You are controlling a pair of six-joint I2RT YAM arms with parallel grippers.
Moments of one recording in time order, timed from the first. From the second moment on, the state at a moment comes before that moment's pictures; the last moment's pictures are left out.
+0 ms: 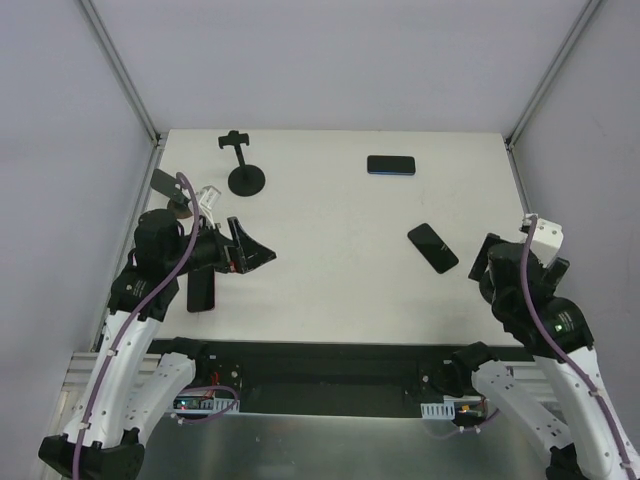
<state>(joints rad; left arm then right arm) -0.18 0.70 0.87 -0.59 0.71 -0.55 0.48 0.58 1.00 -1.14 0.79 0.45</state>
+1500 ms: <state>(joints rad) -0.38 1.20 1.14 -0.52 0.60 -0.26 -0.20 0.81 0.81 -0.73 0.60 0.48</state>
